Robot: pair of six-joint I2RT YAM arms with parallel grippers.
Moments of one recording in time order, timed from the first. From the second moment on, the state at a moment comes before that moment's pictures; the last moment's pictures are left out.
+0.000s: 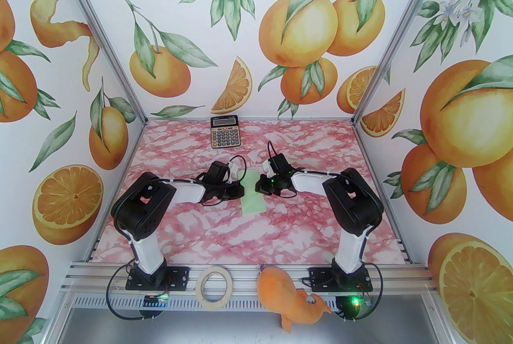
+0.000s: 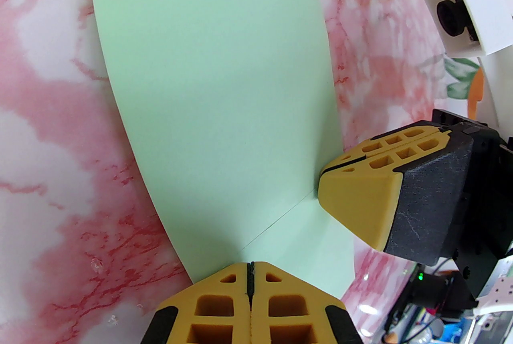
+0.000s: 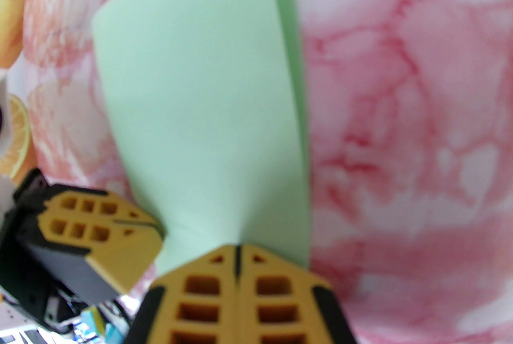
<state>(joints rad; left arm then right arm) -0.56 1.83 0.82 0.13 0.47 -0.65 0.50 1.89 1.00 -0.15 -0.47 0.68</state>
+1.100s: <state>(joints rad) -0.56 1.83 0.82 0.12 0.46 -0.65 0.61 1.82 0.87 -0.02 -0.47 0.83</state>
